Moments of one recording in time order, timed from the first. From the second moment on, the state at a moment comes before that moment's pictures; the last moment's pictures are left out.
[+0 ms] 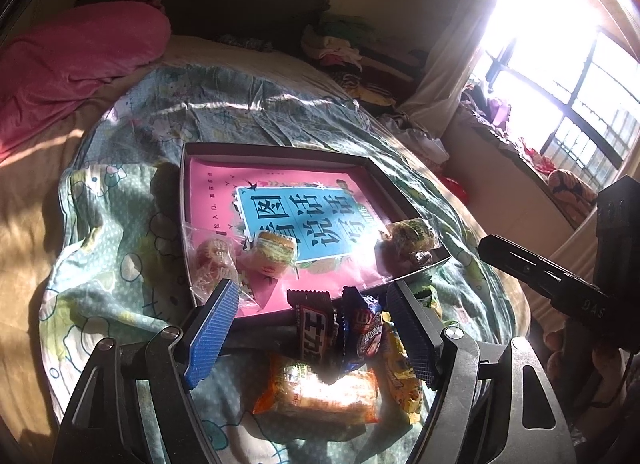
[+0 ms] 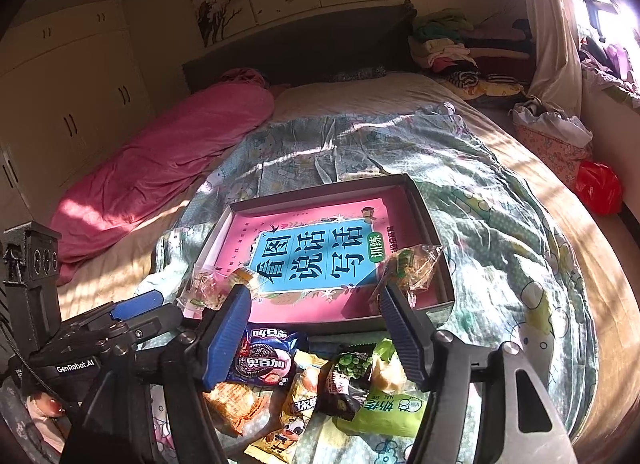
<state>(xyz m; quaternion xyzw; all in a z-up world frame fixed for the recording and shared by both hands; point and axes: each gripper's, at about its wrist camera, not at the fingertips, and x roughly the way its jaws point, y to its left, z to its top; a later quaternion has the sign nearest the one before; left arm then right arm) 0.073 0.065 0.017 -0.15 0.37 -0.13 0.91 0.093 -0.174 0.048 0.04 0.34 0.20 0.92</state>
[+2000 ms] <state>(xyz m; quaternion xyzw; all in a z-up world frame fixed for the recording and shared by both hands) 0.095 0.065 -0.020 -0.19 0.45 -0.16 0.86 0.112 -0.126 -0.033 0.04 0.45 0.28 0.85</state>
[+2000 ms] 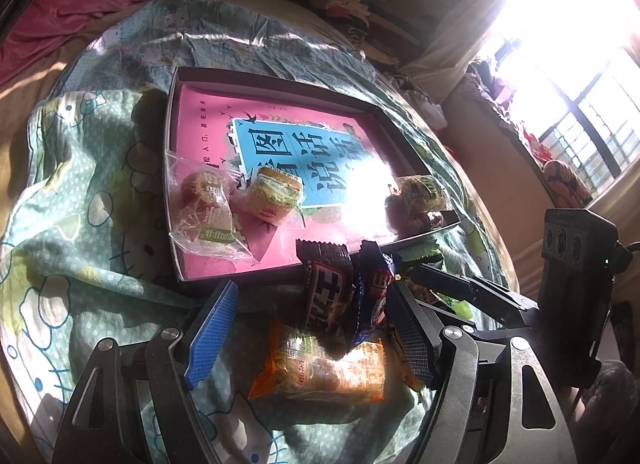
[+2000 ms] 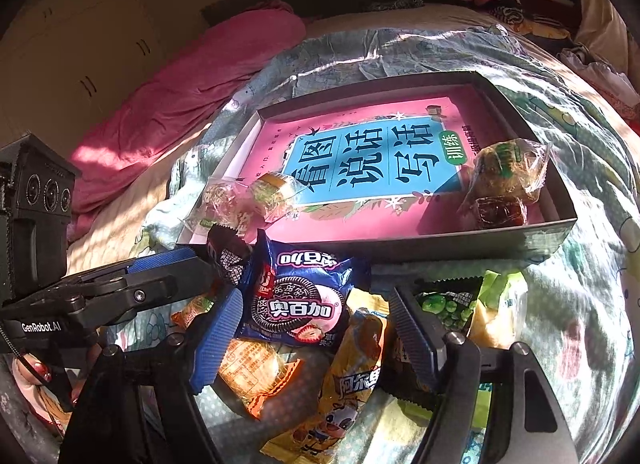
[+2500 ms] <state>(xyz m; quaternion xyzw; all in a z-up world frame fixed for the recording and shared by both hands) 0.105 0.057 -0.030 -0.20 0.47 -0.18 0.84 0.118 -0.108 -0.047 0.00 0.44 0.30 0.84</state>
